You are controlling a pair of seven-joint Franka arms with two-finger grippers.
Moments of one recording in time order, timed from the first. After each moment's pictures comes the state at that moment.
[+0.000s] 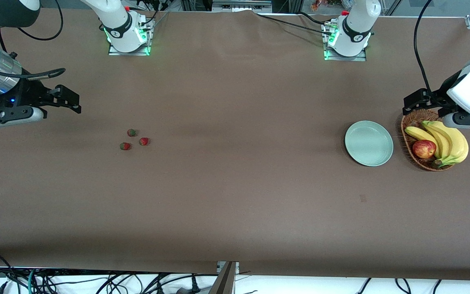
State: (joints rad) left arm -0.01 0.09 -0.03 -1.55 -0.01 1.56 -0.01; right arm 0.22 0.07 -0.12 -1.60 0.05 1.66 -0.04
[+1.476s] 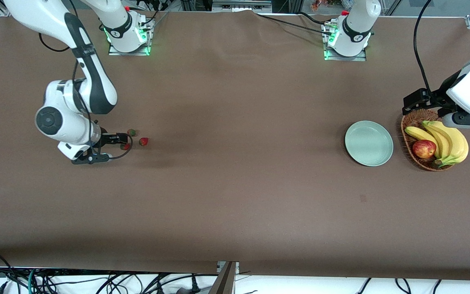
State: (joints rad) left arm -0.01 0.09 -0.03 -1.55 -0.01 1.56 -0.01; right arm 0.23 0.39 -0.13 -2.07 0.06 2.31 -0.04
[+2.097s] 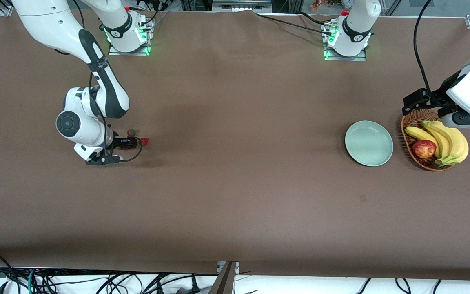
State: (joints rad) left arm -0.01 0.09 -0.03 -1.55 -0.01 1.56 -0.01; right arm 0.23 0.47 -0.11 -2.09 0.10 2.44 -0.04
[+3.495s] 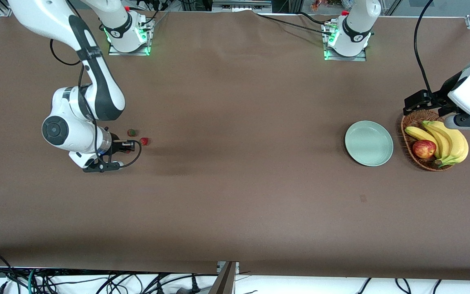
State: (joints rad) left arm -0.01 0.09 -0.03 -1.56 -0.01 1.55 -0.03; right arm 0.23 0.42 -0.03 -1.82 0.16 2.10 0.06
